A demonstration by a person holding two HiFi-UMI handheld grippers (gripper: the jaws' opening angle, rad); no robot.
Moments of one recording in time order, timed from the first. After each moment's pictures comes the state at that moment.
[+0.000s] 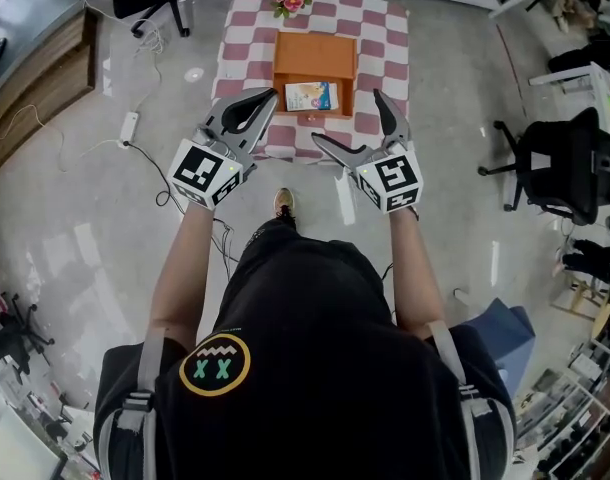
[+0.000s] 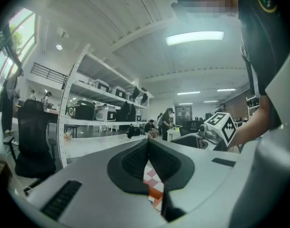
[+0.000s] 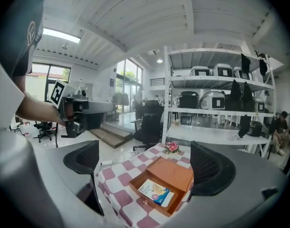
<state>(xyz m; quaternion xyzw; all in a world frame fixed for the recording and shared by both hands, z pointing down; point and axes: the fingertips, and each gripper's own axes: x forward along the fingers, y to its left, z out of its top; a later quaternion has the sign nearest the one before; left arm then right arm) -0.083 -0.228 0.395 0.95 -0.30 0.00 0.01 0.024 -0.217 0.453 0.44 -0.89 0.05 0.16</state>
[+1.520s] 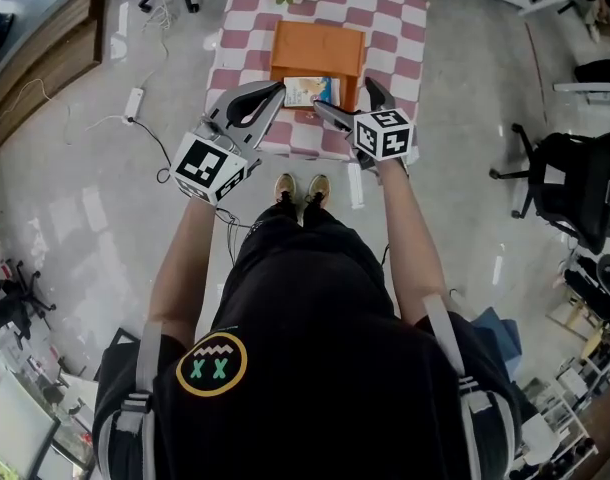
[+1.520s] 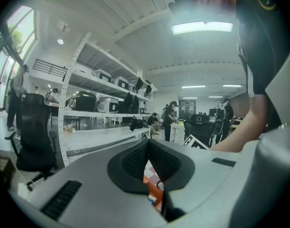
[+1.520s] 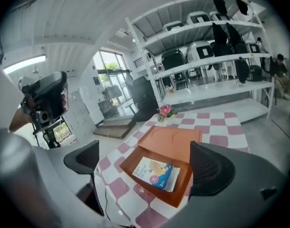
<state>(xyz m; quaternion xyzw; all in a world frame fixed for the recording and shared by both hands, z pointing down) -0.034 -0.271 0.427 0.95 -0.32 0.04 0.03 0.071 -0.317 0.603 0.41 -0.86 0.26 0.16</state>
